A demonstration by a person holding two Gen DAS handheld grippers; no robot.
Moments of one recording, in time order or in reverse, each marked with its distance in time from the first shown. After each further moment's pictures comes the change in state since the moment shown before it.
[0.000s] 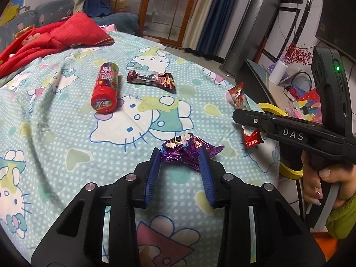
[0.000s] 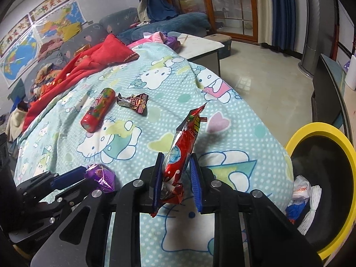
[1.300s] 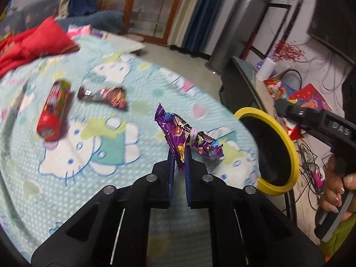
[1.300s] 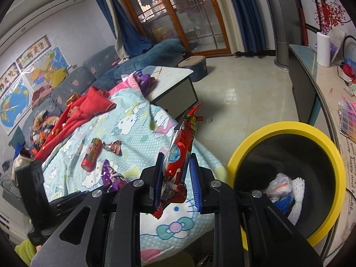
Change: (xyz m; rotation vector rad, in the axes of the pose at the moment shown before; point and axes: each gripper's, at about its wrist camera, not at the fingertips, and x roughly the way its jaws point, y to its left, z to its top) left arm 0.035 -0.057 0.035 0.038 0.017 -0.079; right arm -0.086 -0.084 -0.003 0.224 -0.193 -0.015
